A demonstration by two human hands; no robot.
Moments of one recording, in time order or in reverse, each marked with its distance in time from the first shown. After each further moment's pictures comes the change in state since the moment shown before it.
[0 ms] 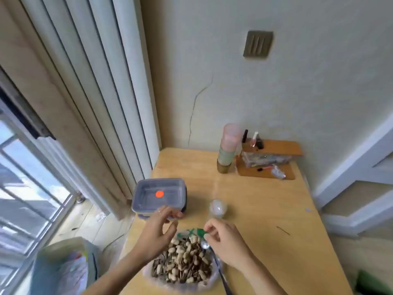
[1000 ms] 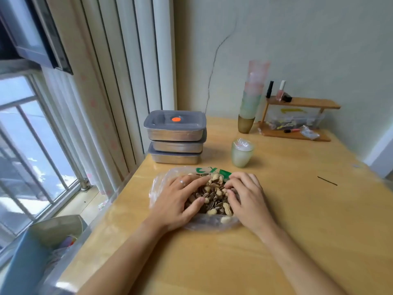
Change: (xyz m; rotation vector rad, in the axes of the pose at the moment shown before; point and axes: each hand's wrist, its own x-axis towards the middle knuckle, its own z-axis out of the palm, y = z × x) left_hand -0.088 -0.150 0.132 0.378 0.085 0.392; right_hand 0.008 0.154 0.167 -0.312 0.662 -0.531
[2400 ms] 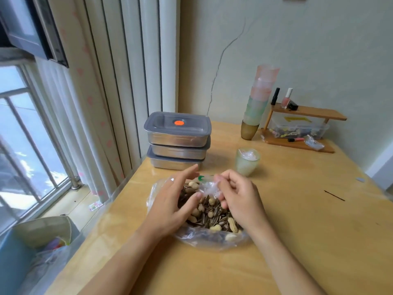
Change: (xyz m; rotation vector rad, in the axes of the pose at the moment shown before) left_hand 0.010 -0.003 -0.010 -0.343 0.213 -0.098; right_hand 0.047 -0.050 -0.006 0.640 -0.113 0.417
